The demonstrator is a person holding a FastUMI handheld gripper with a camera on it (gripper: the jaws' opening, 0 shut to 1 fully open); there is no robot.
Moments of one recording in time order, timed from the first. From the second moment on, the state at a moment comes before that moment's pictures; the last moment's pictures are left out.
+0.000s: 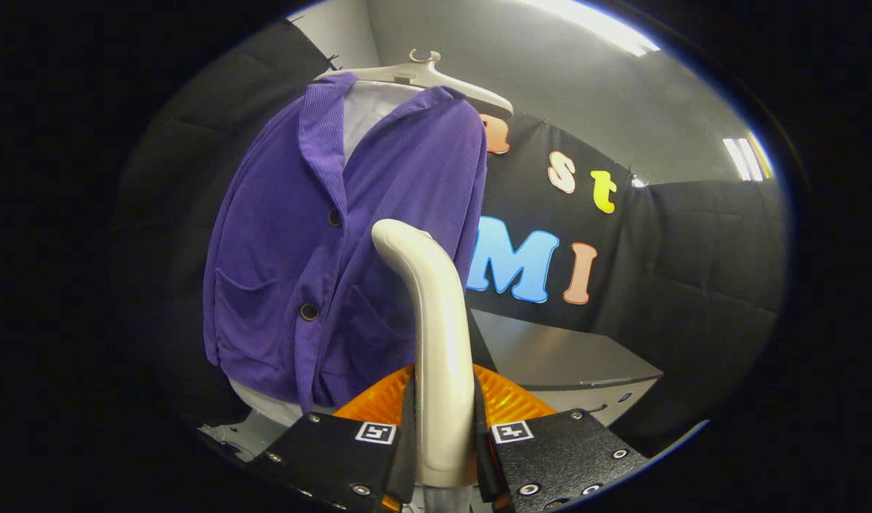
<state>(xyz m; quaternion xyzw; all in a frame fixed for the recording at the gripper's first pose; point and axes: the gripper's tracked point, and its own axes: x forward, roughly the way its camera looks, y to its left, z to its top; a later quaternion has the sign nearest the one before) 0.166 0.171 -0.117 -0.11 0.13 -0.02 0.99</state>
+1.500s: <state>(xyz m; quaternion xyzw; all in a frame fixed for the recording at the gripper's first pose) 0.103 0.161 -0.196 -0.08 0.22 0.03 0.97</state>
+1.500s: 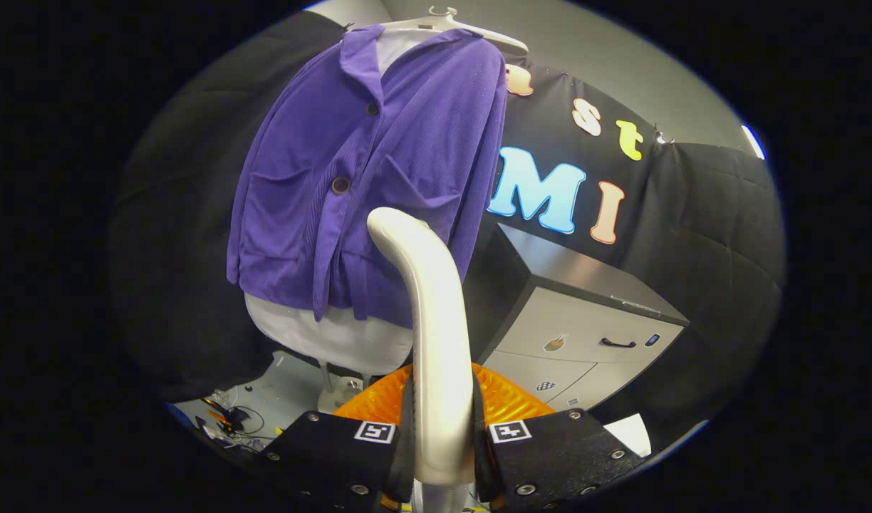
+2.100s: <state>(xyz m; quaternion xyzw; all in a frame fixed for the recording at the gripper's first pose) 0.139 0.212 0.006 -0.07 0.05 0.06 0.99</state>
